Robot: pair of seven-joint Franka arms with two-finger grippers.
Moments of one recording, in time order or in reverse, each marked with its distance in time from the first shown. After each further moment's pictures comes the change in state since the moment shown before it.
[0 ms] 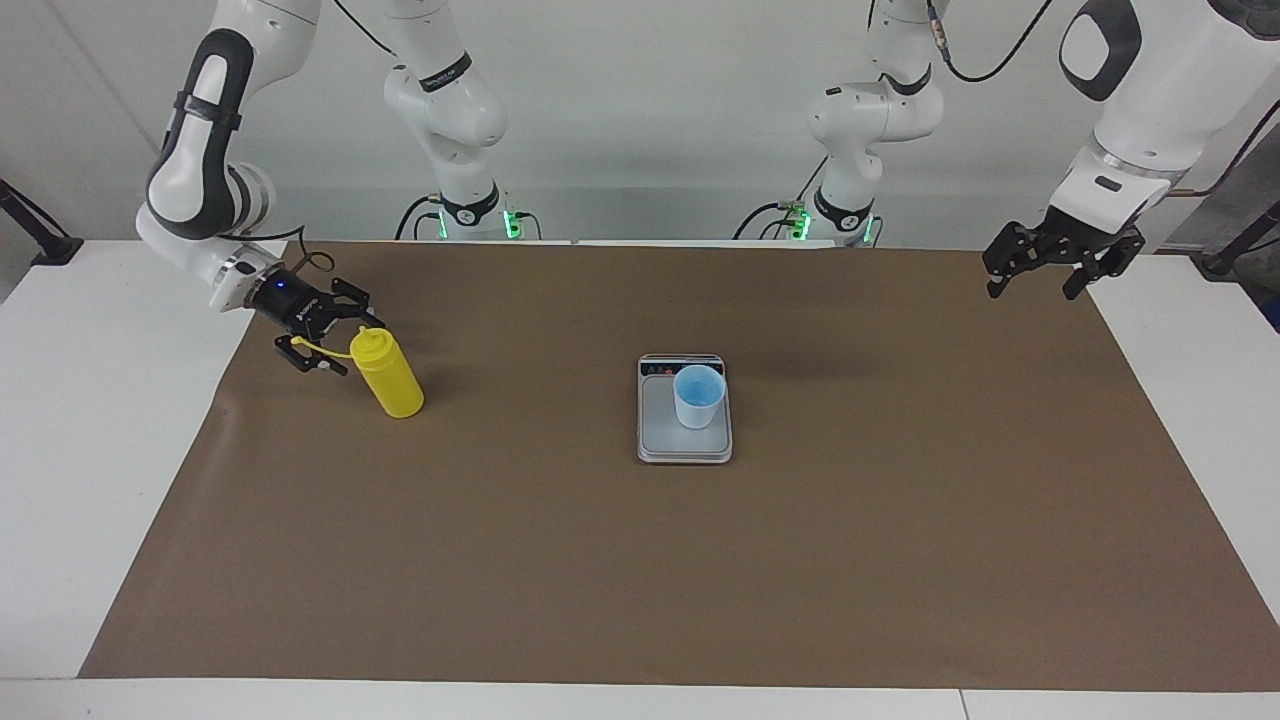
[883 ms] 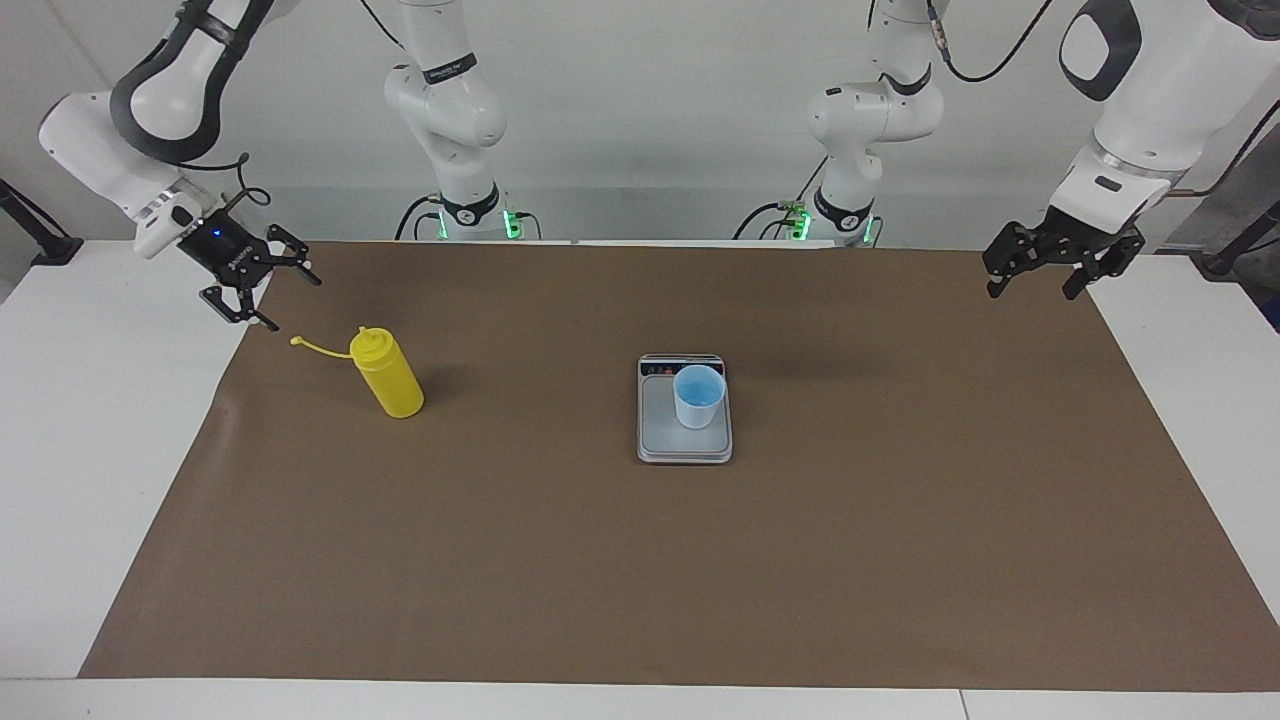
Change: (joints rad) left arm 0.000 0.000 0.000 0.000 0.000 0.000 0.000; right arm -0.003 -0.184 -0.036 0.139 -0.492 0.001 0.505
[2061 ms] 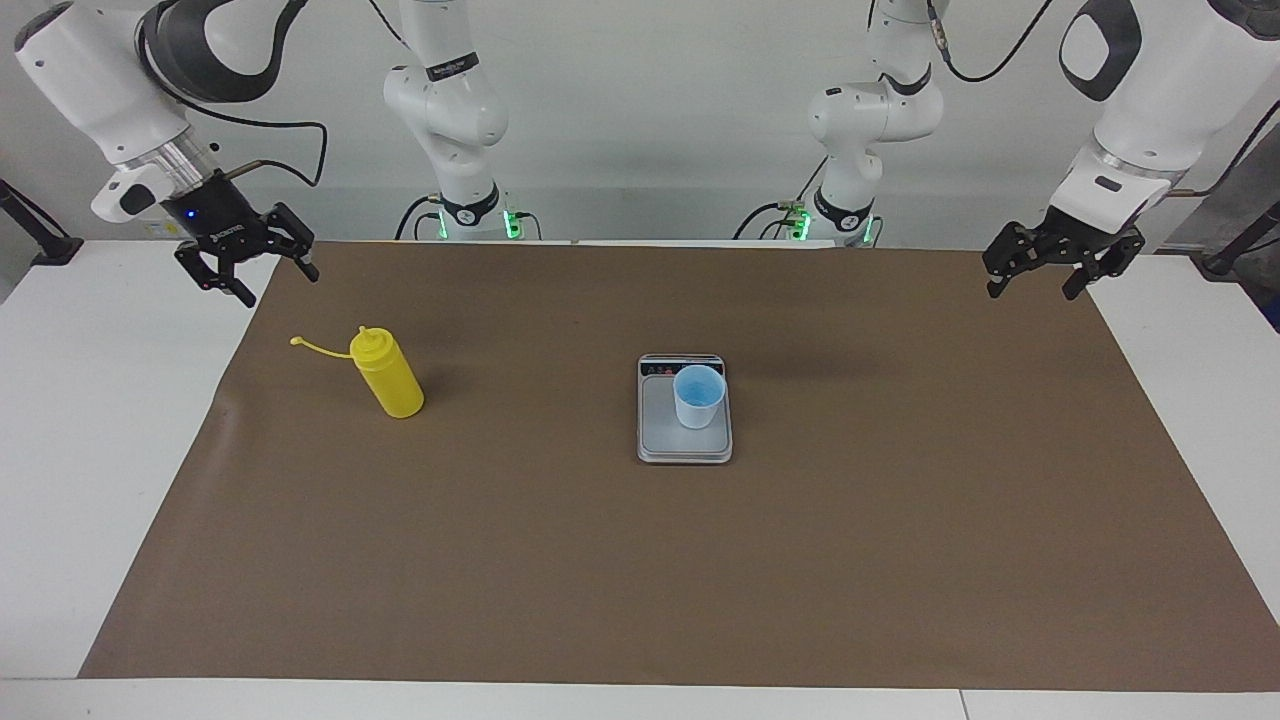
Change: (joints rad) left arm 0.000 0.000 0.000 0.000 0.000 0.000 0.000; right arm 0.067 -0.037 0.184 0.207 -0.225 0.004 1.259
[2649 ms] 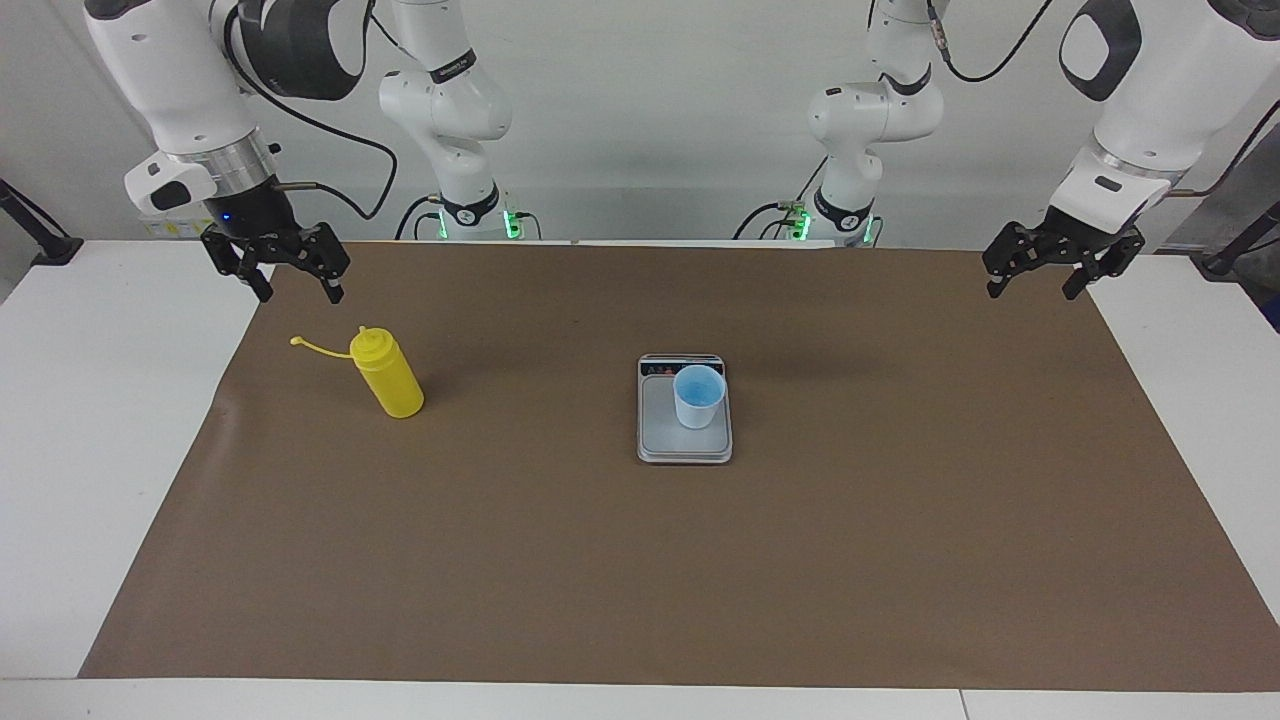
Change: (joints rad) left arm 0.000 0.000 0.000 0.000 0.000 0.000 0.000; right arm 0.225 0.059 0.005 0.160 -0.311 -0.007 0.562
